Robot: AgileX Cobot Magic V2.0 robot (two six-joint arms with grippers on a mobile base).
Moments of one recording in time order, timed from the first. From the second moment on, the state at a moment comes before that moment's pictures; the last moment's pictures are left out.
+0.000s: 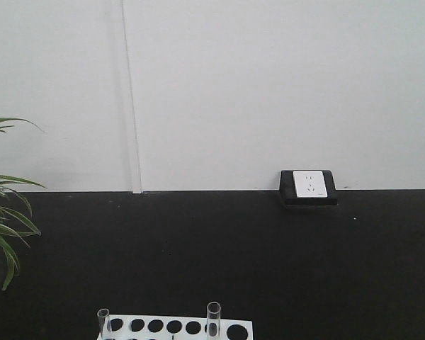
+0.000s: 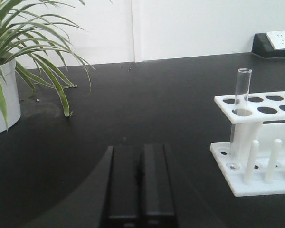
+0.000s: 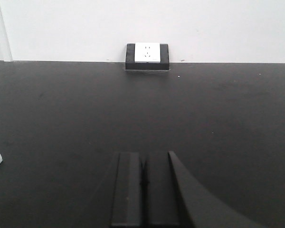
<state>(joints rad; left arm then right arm) -0.07 -0.01 0.03 0.07 0.20 -0.12 0.04 -0.01 0.03 -0.09 0.21 0.06</state>
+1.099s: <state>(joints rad) -0.07 -0.01 0.03 0.07 0.19 -0.12 0.04 -0.01 0.03 -0.09 0.20 0.06</state>
